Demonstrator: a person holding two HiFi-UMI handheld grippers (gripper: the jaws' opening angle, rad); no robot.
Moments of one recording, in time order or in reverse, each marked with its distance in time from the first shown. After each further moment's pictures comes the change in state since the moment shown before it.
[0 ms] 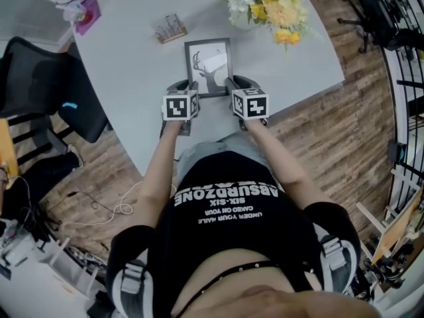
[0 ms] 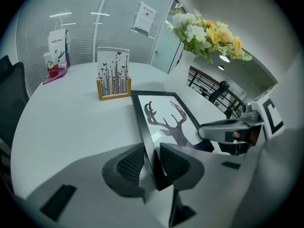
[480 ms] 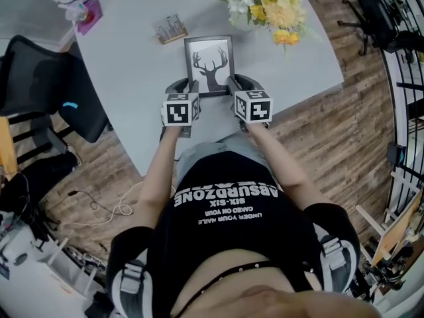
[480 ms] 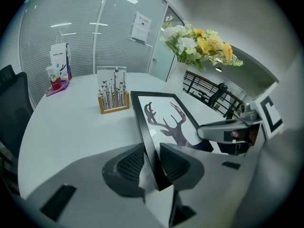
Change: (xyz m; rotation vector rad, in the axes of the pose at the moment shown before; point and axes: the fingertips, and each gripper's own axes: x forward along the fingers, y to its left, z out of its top) left arm -0.024 -0.012 0.023 0.049 -0.098 0.022; right arm -0.020 0.004 0.020 -0.004 -0.078 0.005
